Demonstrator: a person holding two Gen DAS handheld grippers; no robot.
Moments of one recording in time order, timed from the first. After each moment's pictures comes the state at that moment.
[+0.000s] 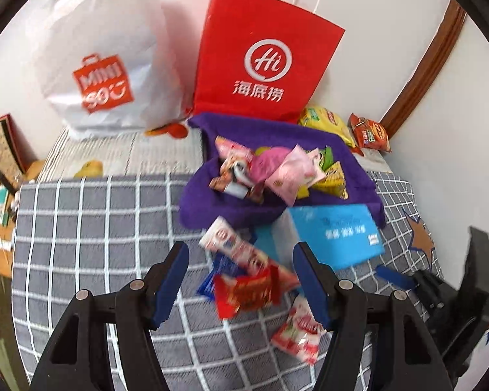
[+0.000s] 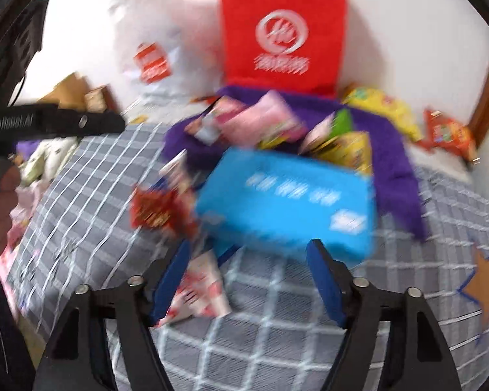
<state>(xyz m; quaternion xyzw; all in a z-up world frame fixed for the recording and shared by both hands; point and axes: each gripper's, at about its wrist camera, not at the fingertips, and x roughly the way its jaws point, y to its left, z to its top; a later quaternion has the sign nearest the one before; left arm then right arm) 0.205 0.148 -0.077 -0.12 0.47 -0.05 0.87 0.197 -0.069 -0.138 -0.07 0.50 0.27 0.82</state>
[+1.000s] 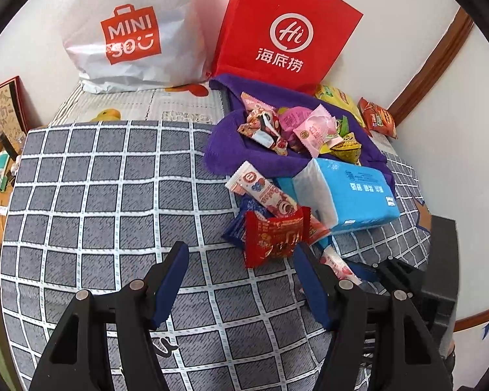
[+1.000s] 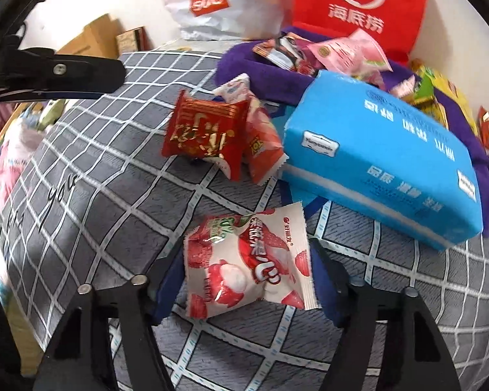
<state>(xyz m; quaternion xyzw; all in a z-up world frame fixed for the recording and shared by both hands) 0.168 0.169 -0.116 -0.14 0.50 -0.05 0.85 0.174 -0.021 -0.189 -0.14 0.52 0.32 0.78</state>
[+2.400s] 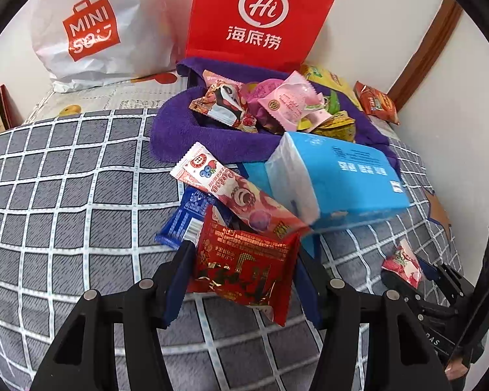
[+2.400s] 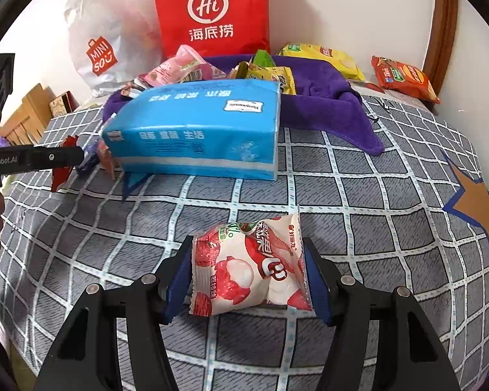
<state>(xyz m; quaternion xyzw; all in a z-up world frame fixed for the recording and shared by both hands) 0.184 0.108 -0.150 -0.11 0.49 -0.04 0.86 0.175 -0.158 -0.186 -0.04 0.48 0.17 0.86</state>
